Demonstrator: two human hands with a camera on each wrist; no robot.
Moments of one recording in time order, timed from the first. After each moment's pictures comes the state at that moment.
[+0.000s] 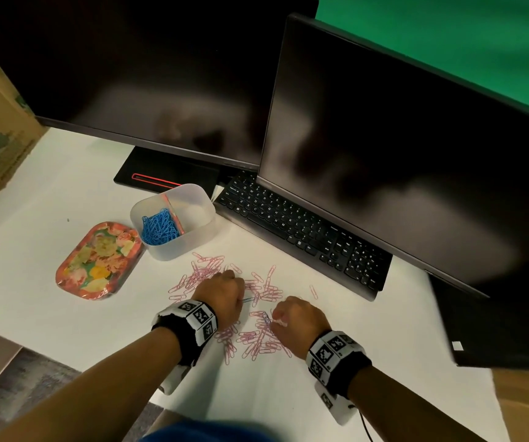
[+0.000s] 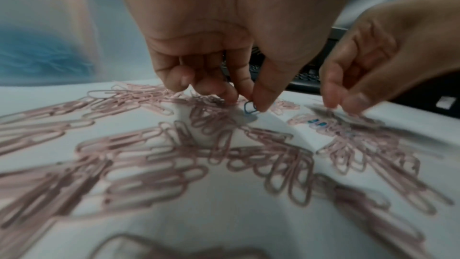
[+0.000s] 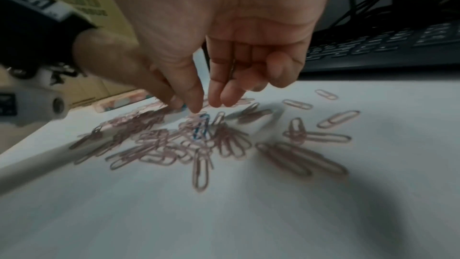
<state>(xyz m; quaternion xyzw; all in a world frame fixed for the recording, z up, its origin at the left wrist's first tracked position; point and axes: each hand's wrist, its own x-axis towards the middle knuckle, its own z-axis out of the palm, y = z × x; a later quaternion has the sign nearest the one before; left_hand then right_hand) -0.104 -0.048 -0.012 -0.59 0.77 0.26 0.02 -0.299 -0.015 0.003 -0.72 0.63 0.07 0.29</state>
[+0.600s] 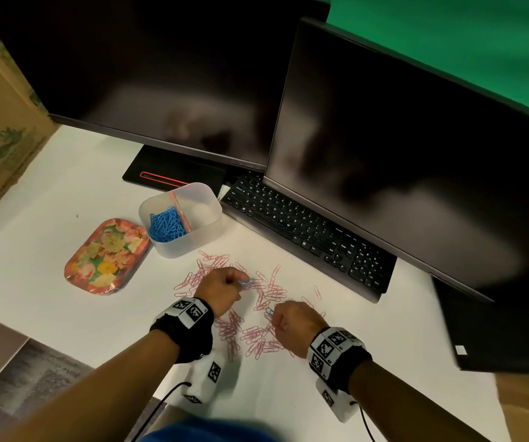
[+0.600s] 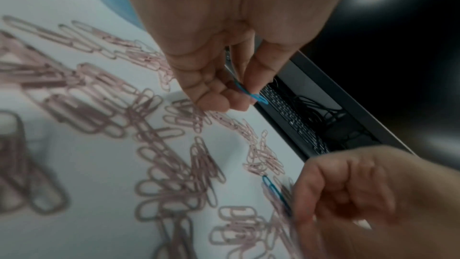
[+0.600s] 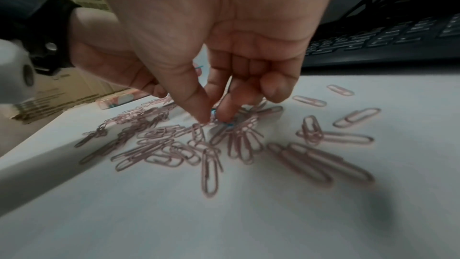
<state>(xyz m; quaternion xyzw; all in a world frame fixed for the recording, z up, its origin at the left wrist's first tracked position) -0.097 -0.047 -0.014 -0.67 0.42 0.56 -0.24 -0.292 -0.018 0.007 -0.71 0.60 0.11 0.34</state>
